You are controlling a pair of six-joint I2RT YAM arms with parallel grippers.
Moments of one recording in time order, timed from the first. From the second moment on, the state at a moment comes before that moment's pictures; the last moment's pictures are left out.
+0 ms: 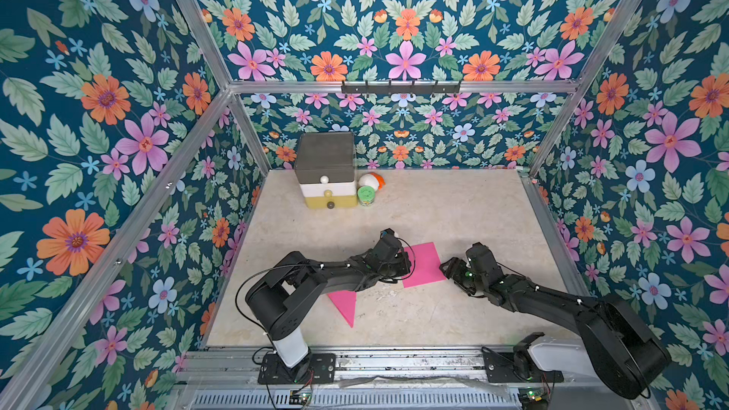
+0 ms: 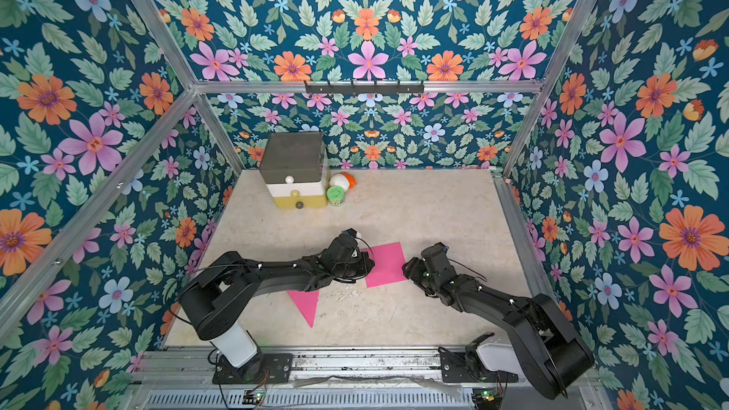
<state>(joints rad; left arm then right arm) -0.84 1.72 0.76 0.21 0.14 -0.92 0.55 1.31 0.40 0.09 -0.13 1.05</state>
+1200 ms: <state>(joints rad) -0.83 1.77 0.68 0.35 0.18 -0.94 0.56 1.40 0.34 0.64 -0.52 1.15</state>
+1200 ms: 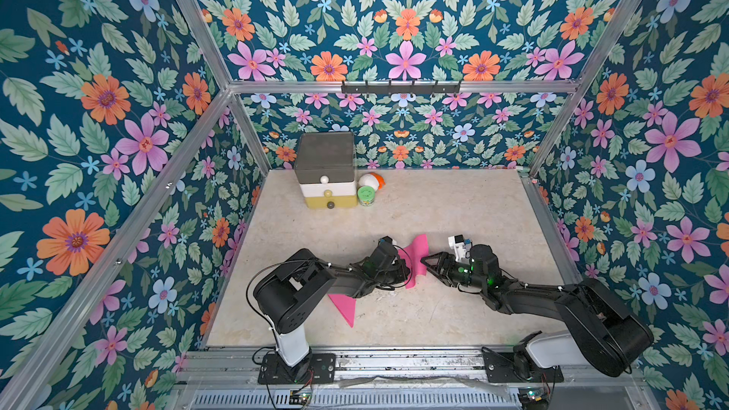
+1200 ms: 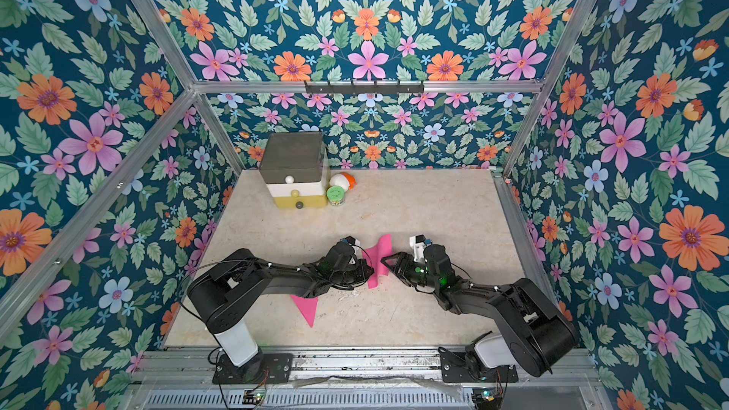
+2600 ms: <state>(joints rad) -0.83 1.74 0.68 0.30 0.18 -0.94 0.45 1.62 0.42 0.85 -0.84 1.05</state>
